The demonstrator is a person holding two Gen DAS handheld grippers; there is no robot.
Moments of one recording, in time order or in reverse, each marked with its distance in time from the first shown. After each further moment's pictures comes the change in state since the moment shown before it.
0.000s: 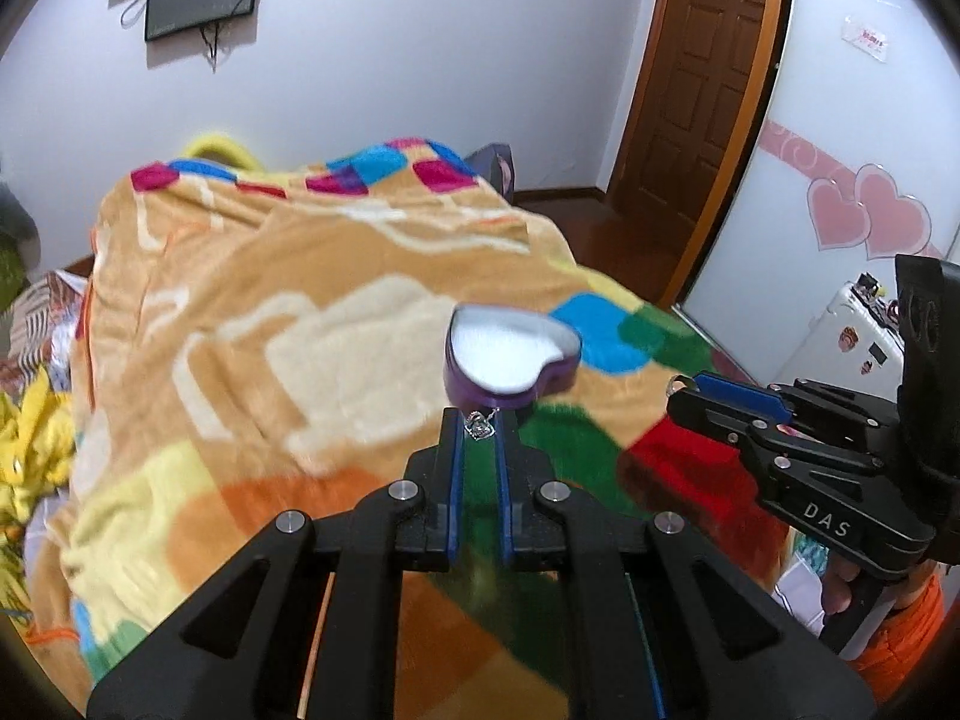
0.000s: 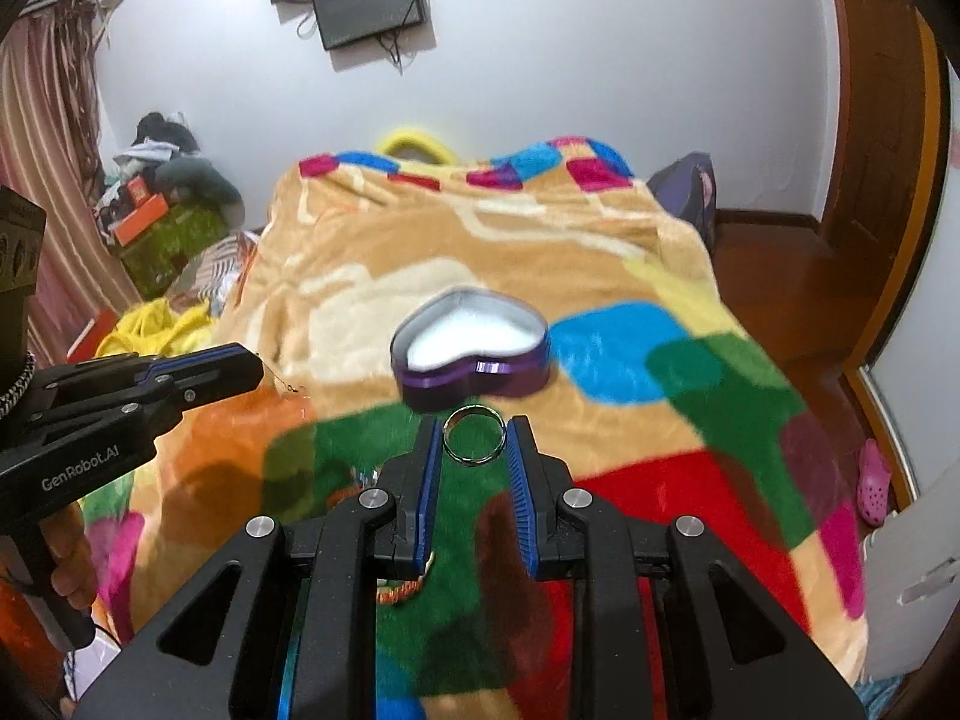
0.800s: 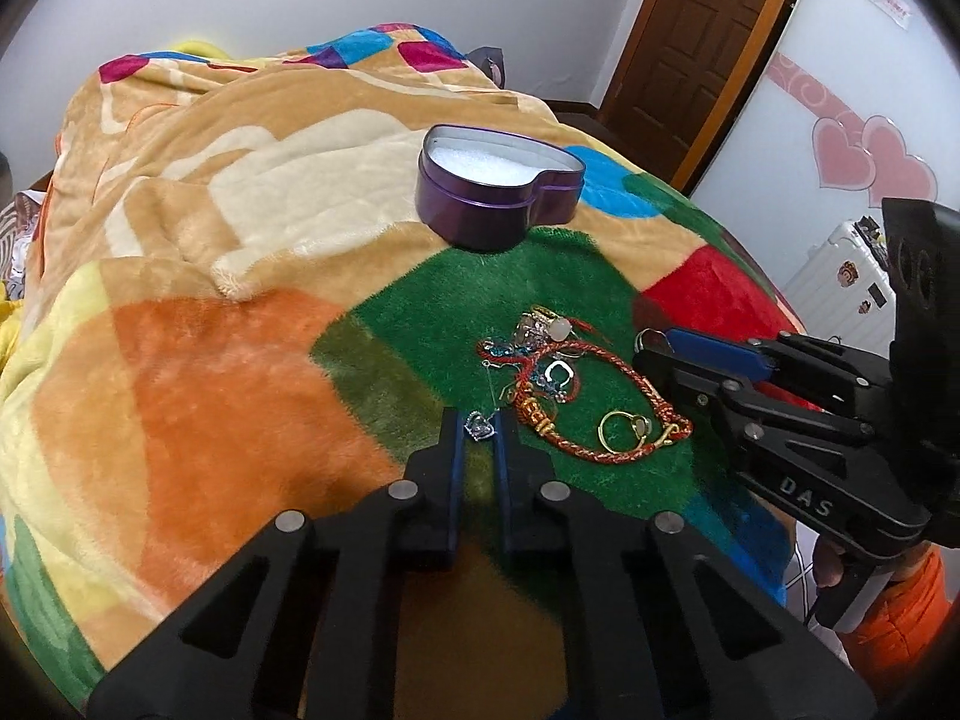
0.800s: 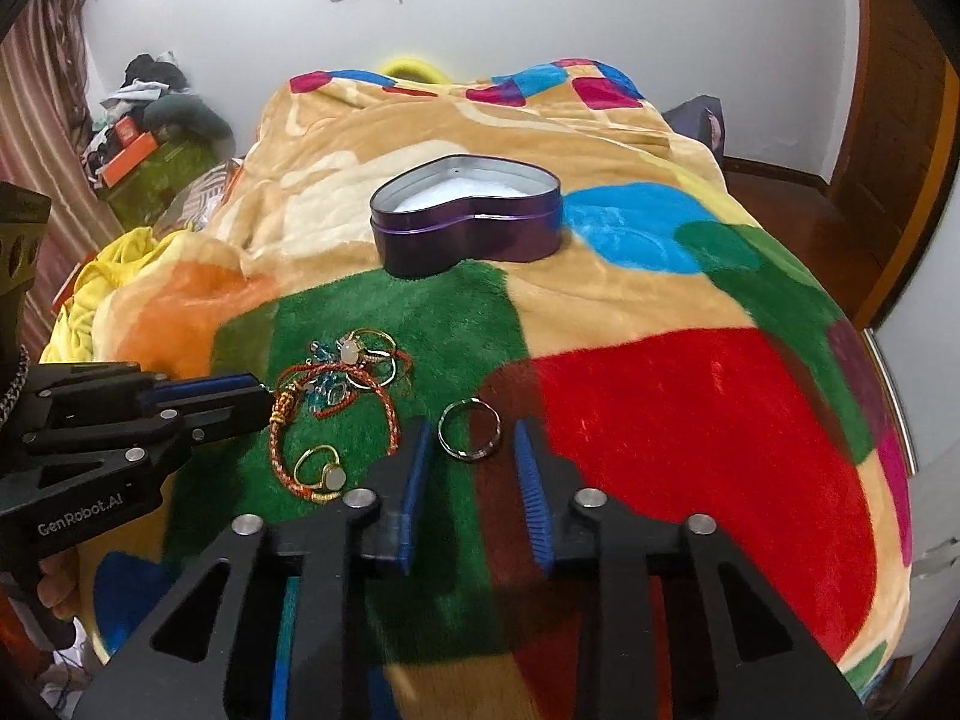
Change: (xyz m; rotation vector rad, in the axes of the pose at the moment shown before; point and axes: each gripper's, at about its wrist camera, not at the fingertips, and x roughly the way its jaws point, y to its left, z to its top) left arm 0.047 -0.003 -0.072 -0.046 0.227 -0.060; right arm 0.034 -0.004 -0.052 -0.021 0.174 0.005
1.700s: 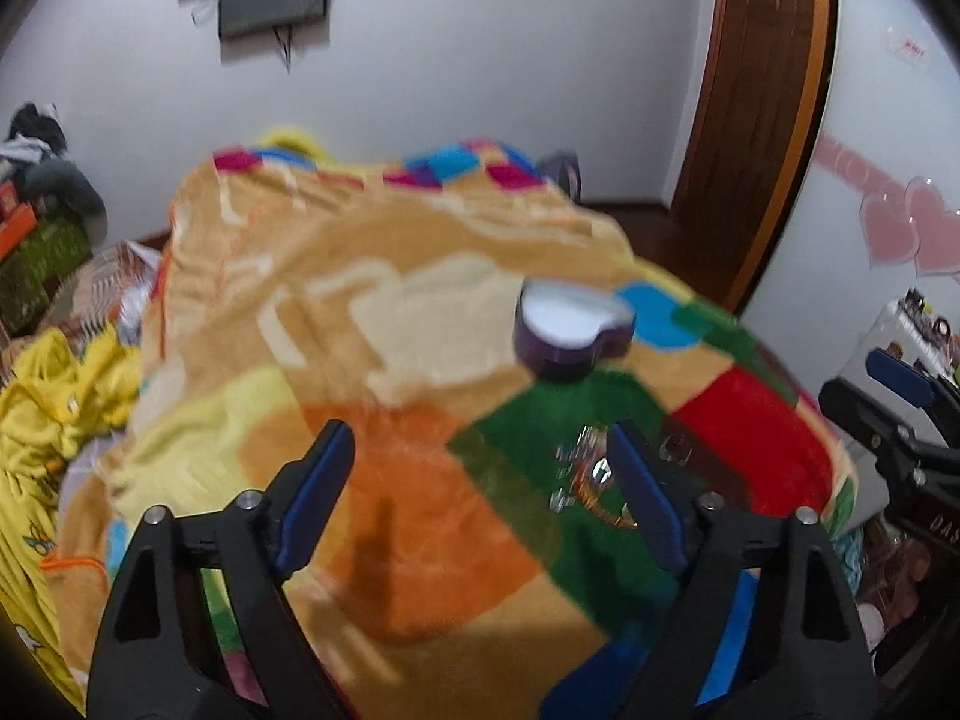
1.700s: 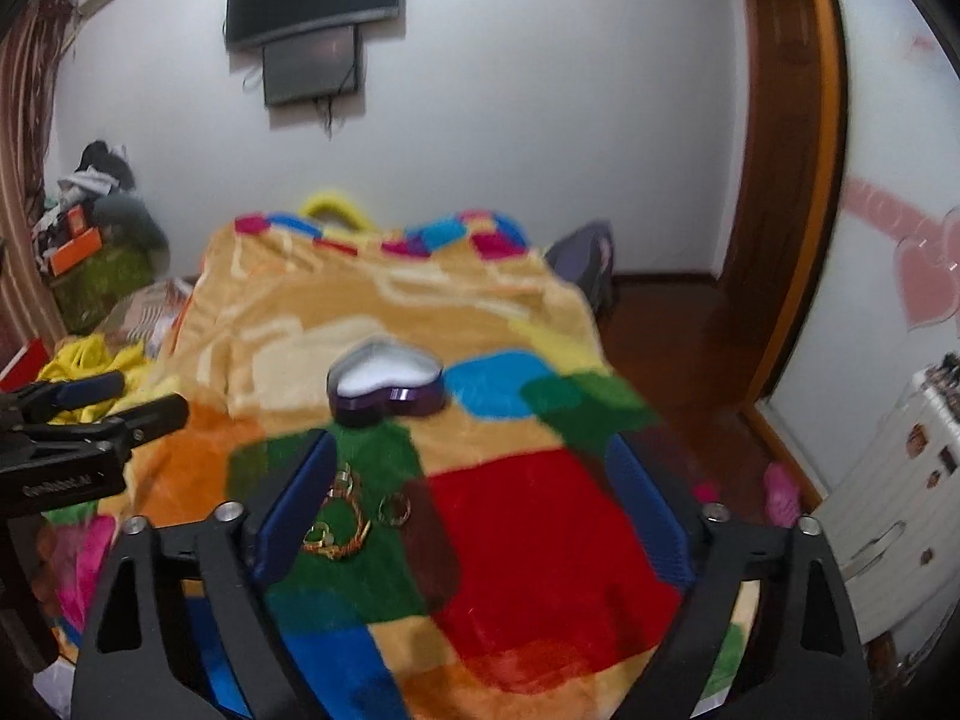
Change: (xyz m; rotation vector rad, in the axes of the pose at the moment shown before) left arm -0.076 0.002 0.007 -0.051 -0.222 0.206; right arm -0.095 0.006 0.004 0.059 -0.270 -0.209
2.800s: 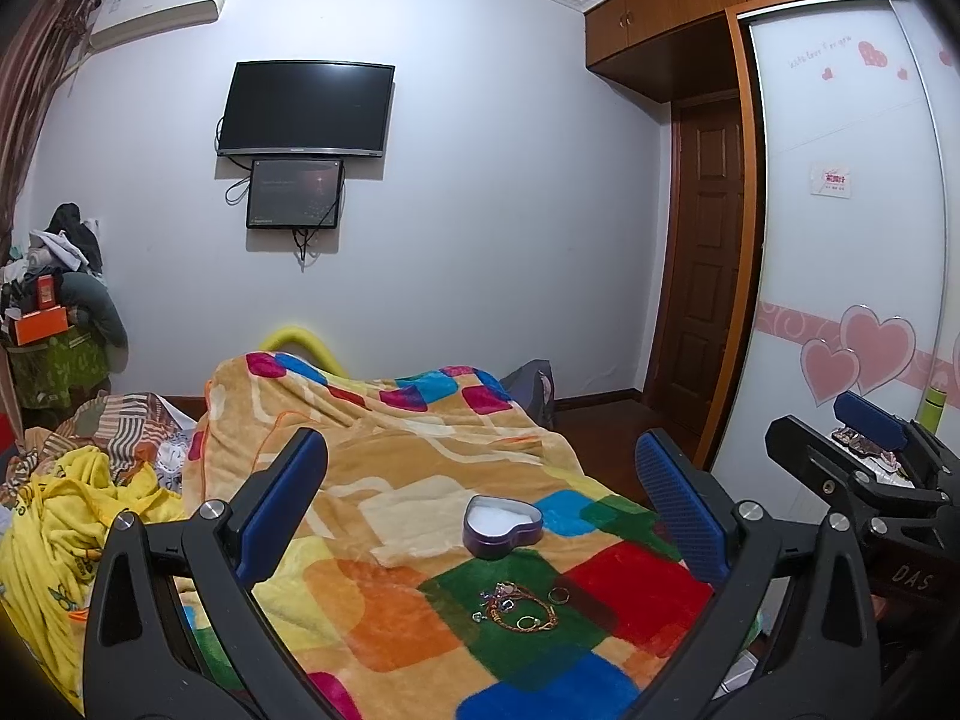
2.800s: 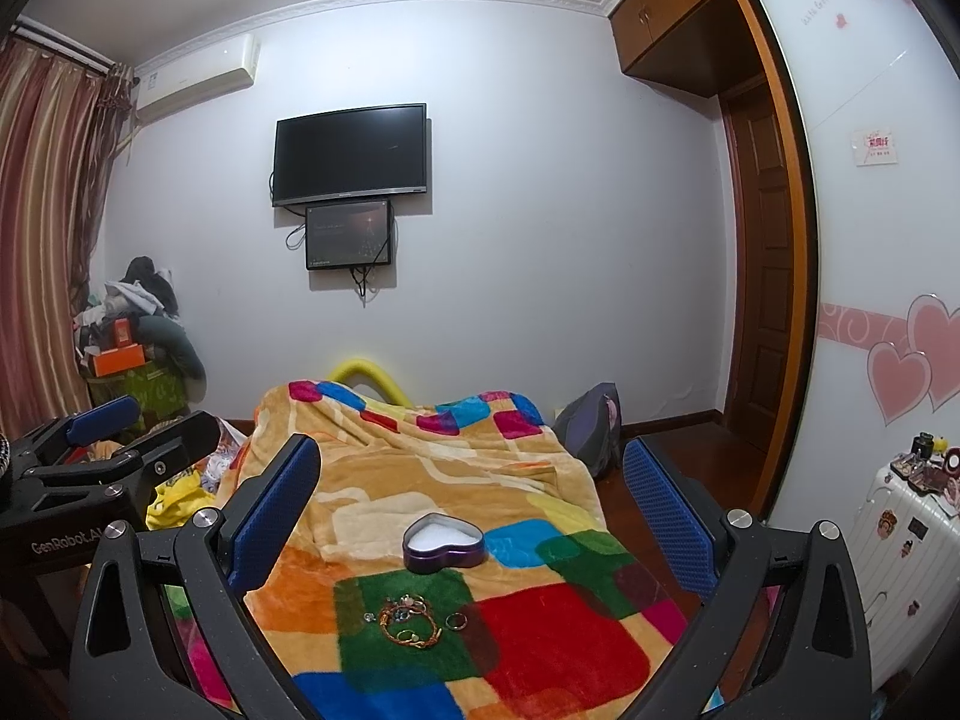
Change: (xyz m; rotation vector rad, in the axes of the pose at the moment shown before) left arm -0.197 -0.036 0.011 -0.001 -0.543 -0.020; right arm -0.148 0.035 0.027 -0.023 -0.457 -0.002
